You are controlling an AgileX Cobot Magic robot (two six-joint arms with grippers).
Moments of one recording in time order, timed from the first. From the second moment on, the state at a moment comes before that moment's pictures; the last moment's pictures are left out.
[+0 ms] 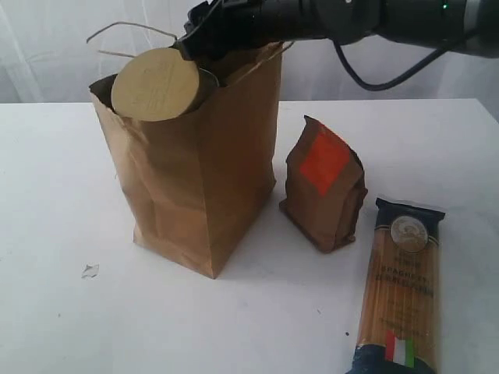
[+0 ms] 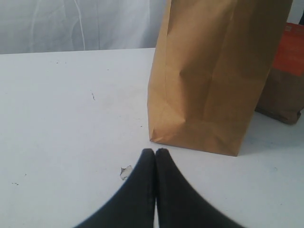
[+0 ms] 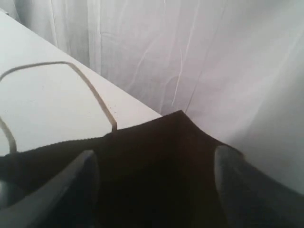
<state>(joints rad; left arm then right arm) -0.38 0.00 0.02 -0.21 0.22 0.08 0.60 1.73 -1.49 0.10 0.17 -0.31</state>
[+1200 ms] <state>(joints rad) -0.38 0.00 0.02 -0.21 0.22 0.08 0.60 0.91 -0.98 0.07 0.51 -0.18</state>
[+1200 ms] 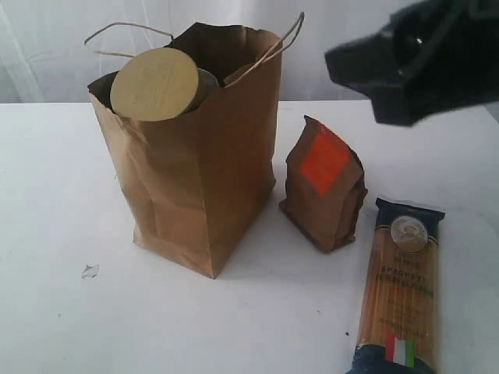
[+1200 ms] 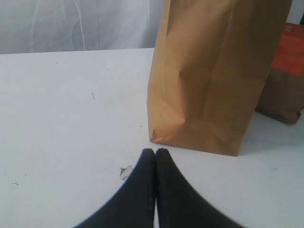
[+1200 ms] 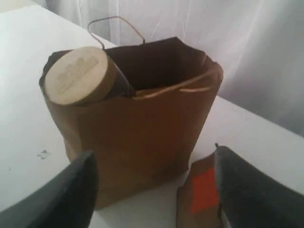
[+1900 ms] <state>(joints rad) -0.38 0.00 0.02 -0.21 0.22 0.08 0.35 0.80 -0.64 -0.42 0.66 0.73</state>
